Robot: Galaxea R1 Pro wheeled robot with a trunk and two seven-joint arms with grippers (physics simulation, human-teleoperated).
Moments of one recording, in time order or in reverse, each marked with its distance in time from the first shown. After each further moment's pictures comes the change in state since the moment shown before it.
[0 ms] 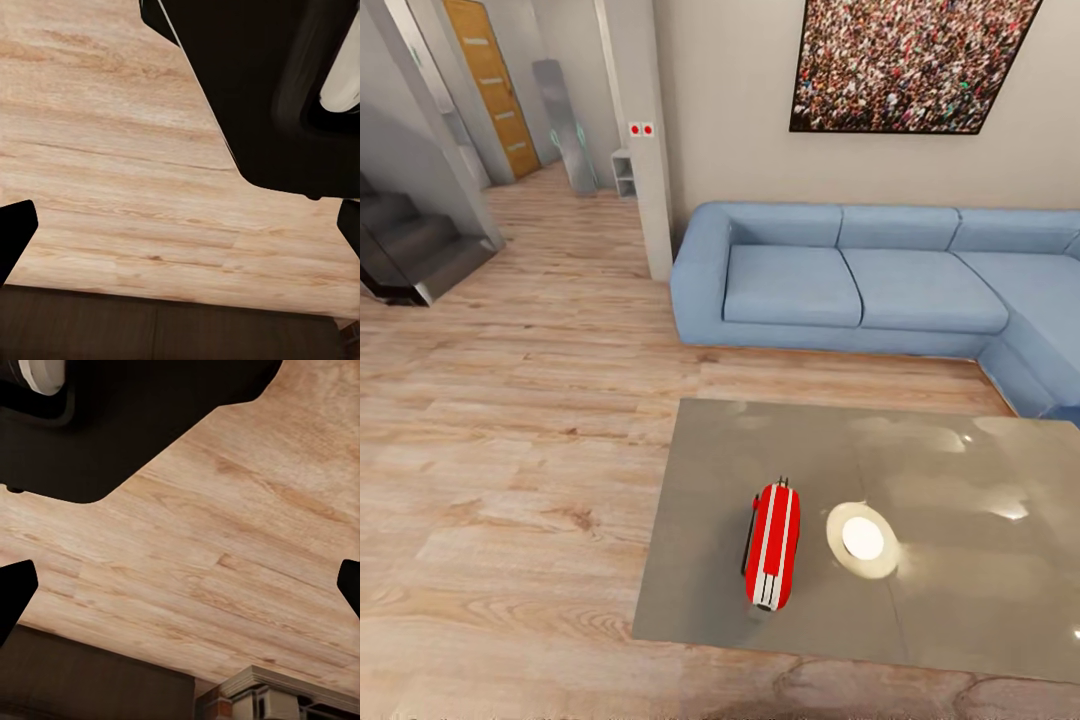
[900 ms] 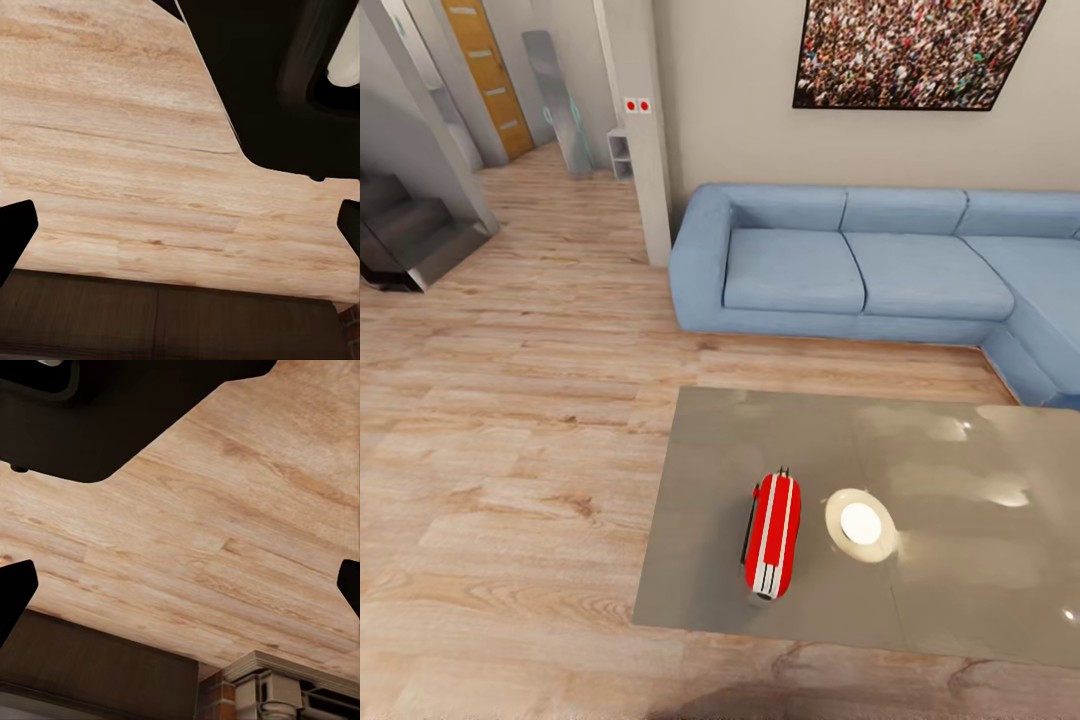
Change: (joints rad) left arm 0.000 0.000 0.000 0.000 0.000 0.000 0.000; right arm 0.000 -0.001 0.000 0.000 0.000 0.000 0.000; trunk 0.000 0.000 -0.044
